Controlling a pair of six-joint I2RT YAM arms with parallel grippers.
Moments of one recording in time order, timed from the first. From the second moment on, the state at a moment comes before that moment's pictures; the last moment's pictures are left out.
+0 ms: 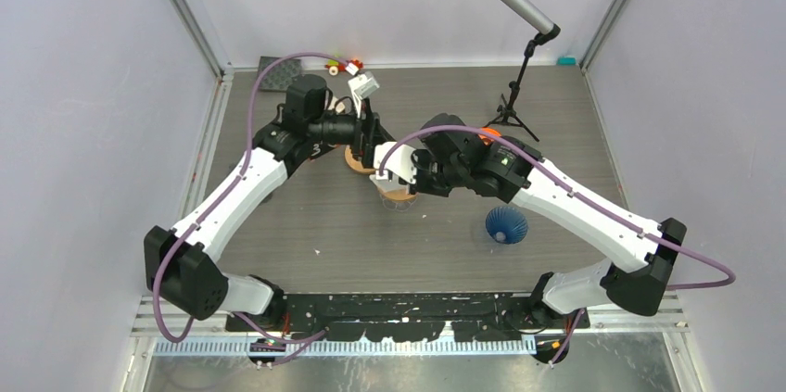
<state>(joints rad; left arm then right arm) -0.47 1.36 1.24 -0.27 0.94 -0.21 0.95 1.36 1.46 -0.91 -0.05 -0.61</state>
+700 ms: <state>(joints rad) -0.52 1.39 1.23 -0.31 0.94 -0.15 0.96 1.36 1.46 -0.91 -0.04 -0.61</state>
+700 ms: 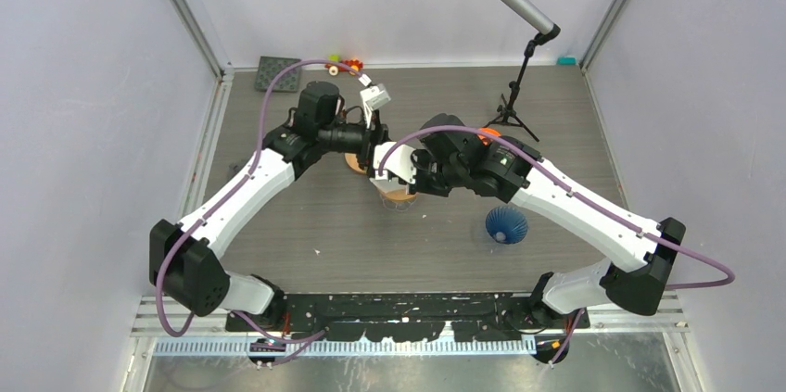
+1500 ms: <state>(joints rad) -0.55 1.39 1.22 -0.33 0.95 -0.08 0.97 1.38 1.48 -0.92 -0.03 -0.63</state>
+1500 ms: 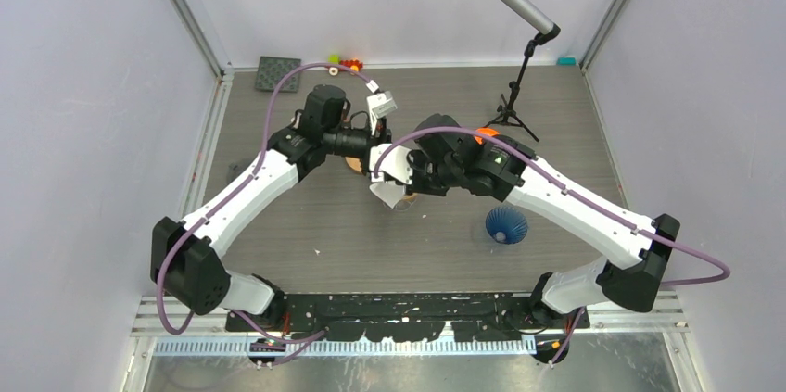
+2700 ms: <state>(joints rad) -0.55 1.41 1.25 -0.40 0.90 0.01 1.00 1.36 1.46 -0.96 0.02 -0.62</state>
